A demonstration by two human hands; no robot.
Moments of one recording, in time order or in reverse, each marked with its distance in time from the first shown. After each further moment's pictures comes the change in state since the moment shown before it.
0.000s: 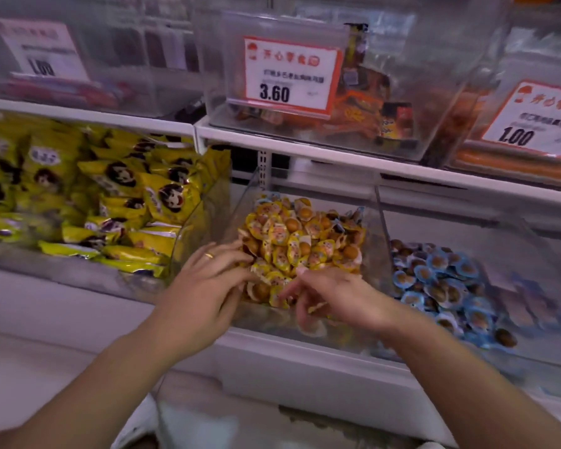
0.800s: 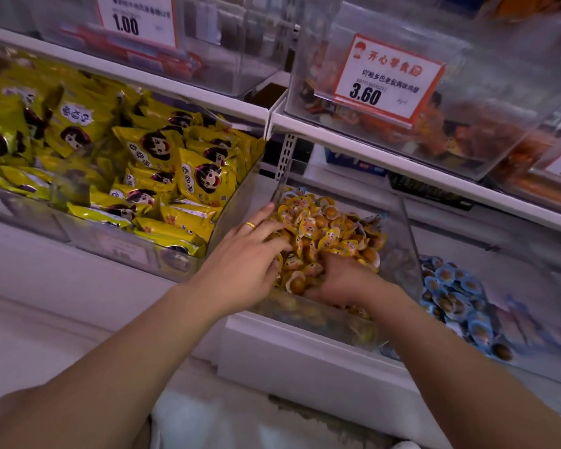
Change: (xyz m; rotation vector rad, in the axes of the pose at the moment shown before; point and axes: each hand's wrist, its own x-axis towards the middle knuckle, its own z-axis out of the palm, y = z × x) left_hand 0.019 -0.010 0.000 -0.027 -0.073 -0.125; right_hand 0.078 0.018 0.007 -0.862 0.182 0.254
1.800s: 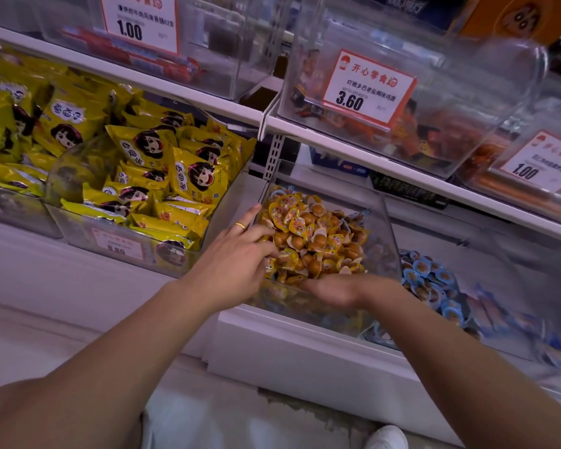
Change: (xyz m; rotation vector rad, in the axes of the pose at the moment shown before) left_hand -0.011 0.000 -0.001 -0.029 -0.028 0.002; right_hand -0.027 0.005 -0.002 0.214 -0.362 -0.021
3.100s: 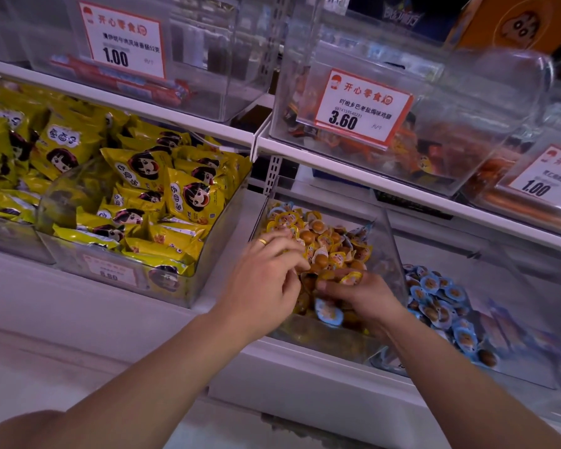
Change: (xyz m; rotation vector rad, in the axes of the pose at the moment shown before) left_hand 0.024 0.040 0.011 -0.238 0.324 0.030; right_hand 0.000 0.035 0.000 0.996 0.547 -0.225
